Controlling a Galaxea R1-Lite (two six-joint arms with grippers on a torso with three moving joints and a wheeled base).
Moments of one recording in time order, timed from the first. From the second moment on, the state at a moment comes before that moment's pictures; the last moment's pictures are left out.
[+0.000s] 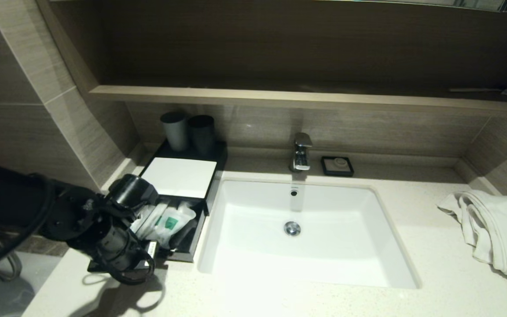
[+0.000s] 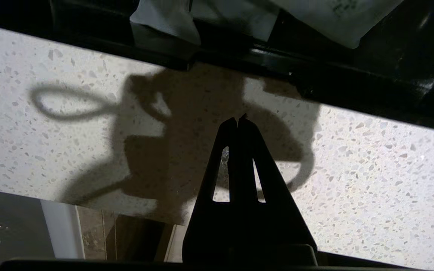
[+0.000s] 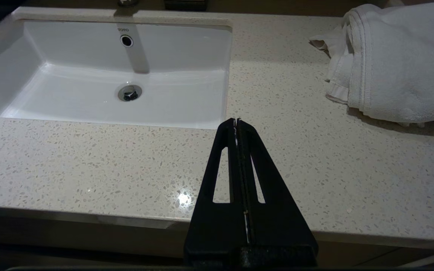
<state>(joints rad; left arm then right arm) -0.30 1.82 -0.94 0.34 0.14 -0.33 0.00 0.00 0.00 0.00 0.00 0.00</state>
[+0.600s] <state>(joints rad) -0.29 1.87 -1.04 0.35 0.14 -0.33 0.00 0.00 0.00 0.00 0.00 0.00</state>
